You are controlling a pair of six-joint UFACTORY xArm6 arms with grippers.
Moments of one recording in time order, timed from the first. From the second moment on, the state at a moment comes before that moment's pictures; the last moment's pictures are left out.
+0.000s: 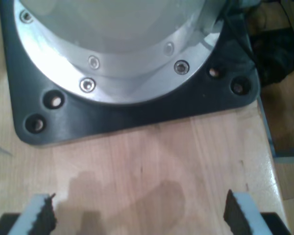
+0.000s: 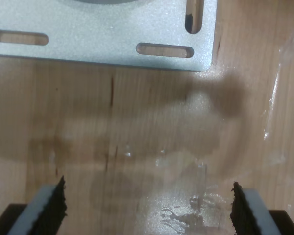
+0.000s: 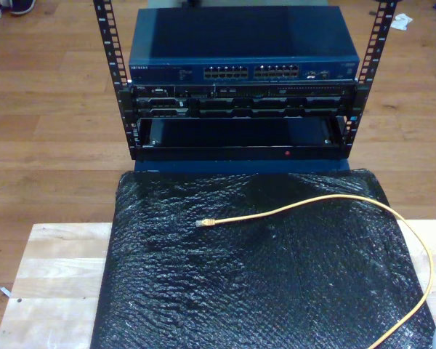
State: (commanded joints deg) left arm 81.8 -27.7 -6.7 1.4 61.4 -178.1; right arm -86.5 -37.5 -0.8 5.0 51.5 -183.5
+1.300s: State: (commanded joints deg) left arm 81.4 -30.3 -17.5 1.1 77.6 -181.7; right arm -86.4 -40.3 -16.2 5.8 71.8 -174.2
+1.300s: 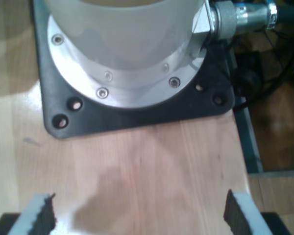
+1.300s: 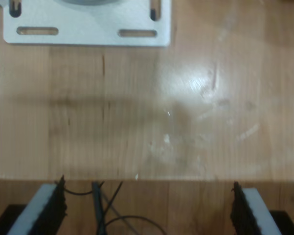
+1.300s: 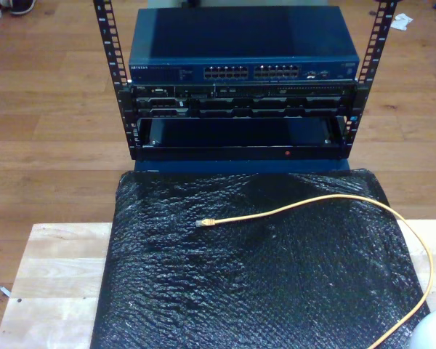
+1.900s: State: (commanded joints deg) left arm 64.2 -34.4 -25.5 -5.9 90.1 -197.4; right arm -82.4 -38.6 -31.3 10.8 81.8 -158.2
